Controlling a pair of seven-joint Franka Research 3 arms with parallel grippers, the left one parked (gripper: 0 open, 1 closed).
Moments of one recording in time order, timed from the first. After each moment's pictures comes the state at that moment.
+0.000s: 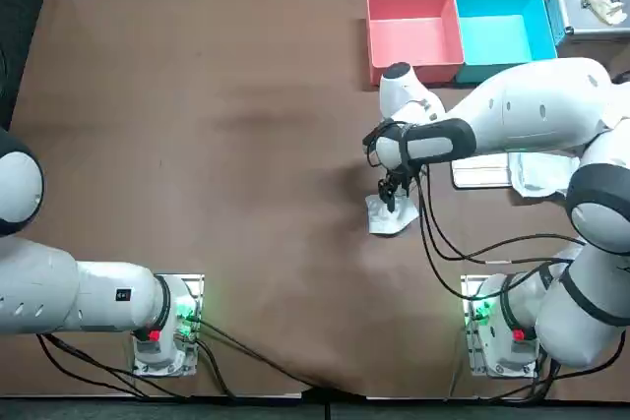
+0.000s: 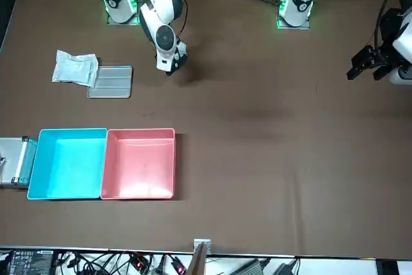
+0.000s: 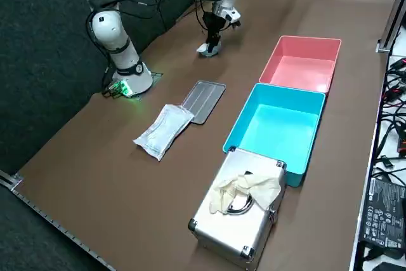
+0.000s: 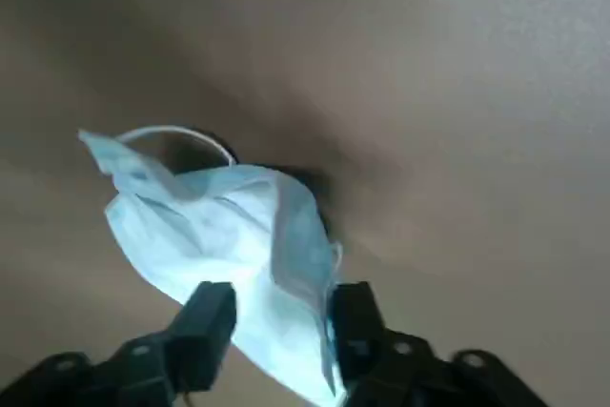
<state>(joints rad) 0.82 0.26 -0.03 -2.31 0.22 2.12 -0.02</state>
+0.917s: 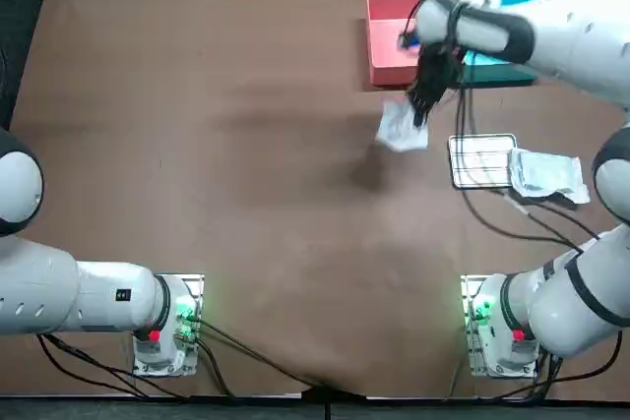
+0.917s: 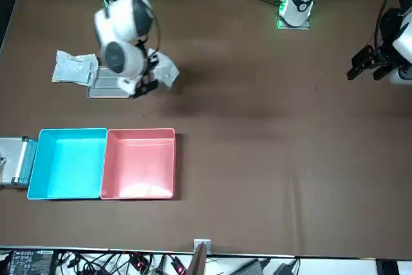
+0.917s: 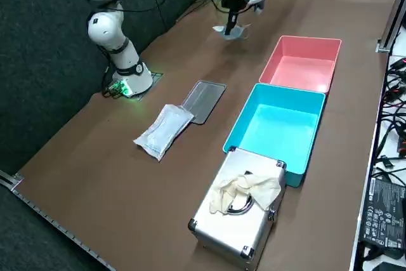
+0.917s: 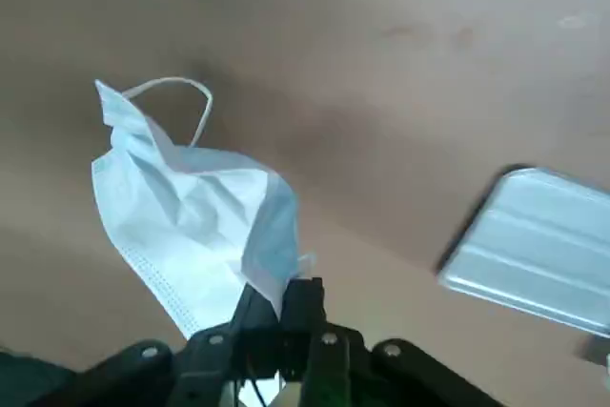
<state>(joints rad) 0.57 0.17 -0.11 -2.01 0.22 1.79 0.03</state>
